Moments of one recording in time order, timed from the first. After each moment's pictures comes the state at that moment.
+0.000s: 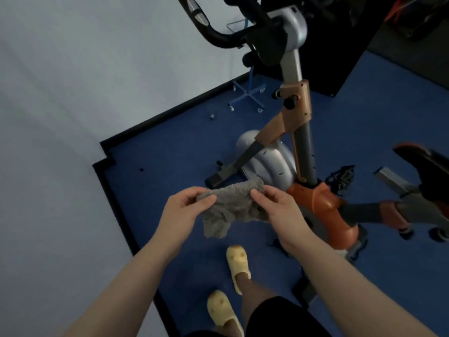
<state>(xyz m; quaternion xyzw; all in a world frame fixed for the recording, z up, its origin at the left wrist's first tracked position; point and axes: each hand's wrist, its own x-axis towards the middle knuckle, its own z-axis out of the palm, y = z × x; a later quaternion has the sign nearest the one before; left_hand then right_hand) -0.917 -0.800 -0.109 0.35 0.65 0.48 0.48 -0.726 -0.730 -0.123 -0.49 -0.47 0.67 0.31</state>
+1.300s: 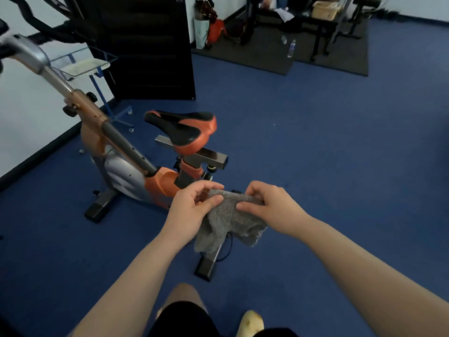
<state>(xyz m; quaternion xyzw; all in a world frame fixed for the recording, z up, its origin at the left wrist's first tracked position) -0.387 -0.845 -0.096 0.62 0.47 0.37 0.51 -0.179 -0.872 -0.073 -0.63 -0.65 0.37 0.21</state>
